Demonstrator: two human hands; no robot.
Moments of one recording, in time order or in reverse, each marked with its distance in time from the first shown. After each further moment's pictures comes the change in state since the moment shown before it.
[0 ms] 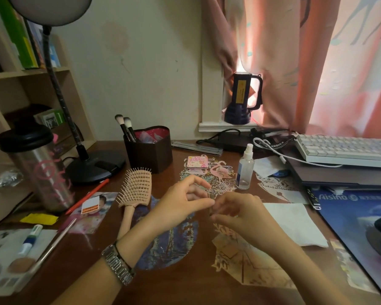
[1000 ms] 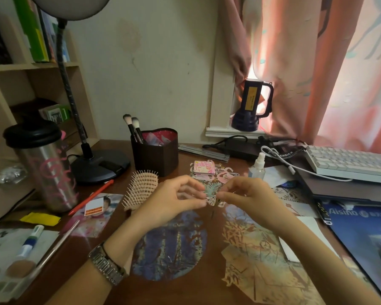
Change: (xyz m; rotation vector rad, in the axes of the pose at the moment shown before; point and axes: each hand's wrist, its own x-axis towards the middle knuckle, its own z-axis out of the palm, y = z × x) left_hand -0.001 -0.006 -0.041 0.040 0.026 0.025; right_hand 0.042 -0.021 -0.016 0.033 0.023 -0.015
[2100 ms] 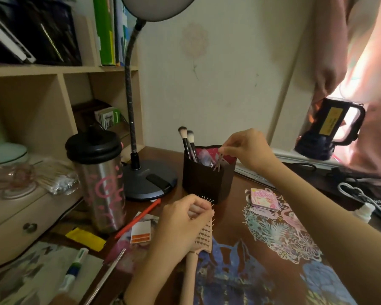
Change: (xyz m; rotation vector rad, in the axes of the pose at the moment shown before) left_hand 0.000 -0.057 -0.073 0.104 0.510 -0.178; right_hand 0.223 -0.060 0.073 -0.183 0.090 -0.244
